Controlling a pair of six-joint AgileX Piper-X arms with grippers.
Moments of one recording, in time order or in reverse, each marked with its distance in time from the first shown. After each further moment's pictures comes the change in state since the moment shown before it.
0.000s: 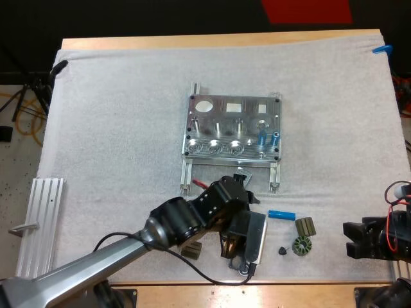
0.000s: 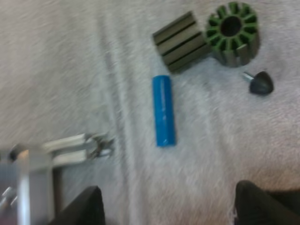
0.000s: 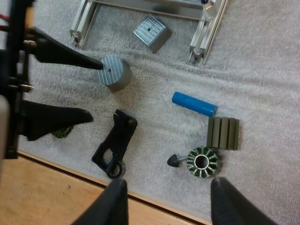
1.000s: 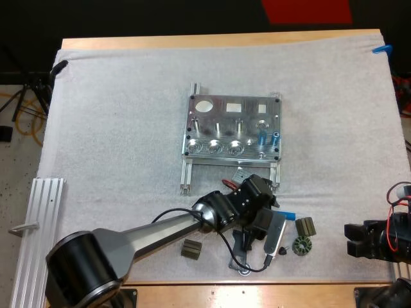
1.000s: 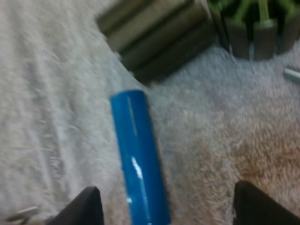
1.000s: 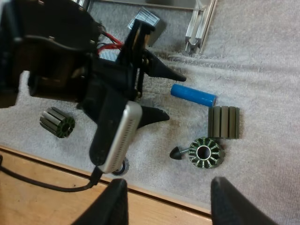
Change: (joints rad) left arm 0.015 0.427 0.000 -0.356 0.081 0.117; right arm 0.000 0.000 0.000 0.022 -0.001 0.063
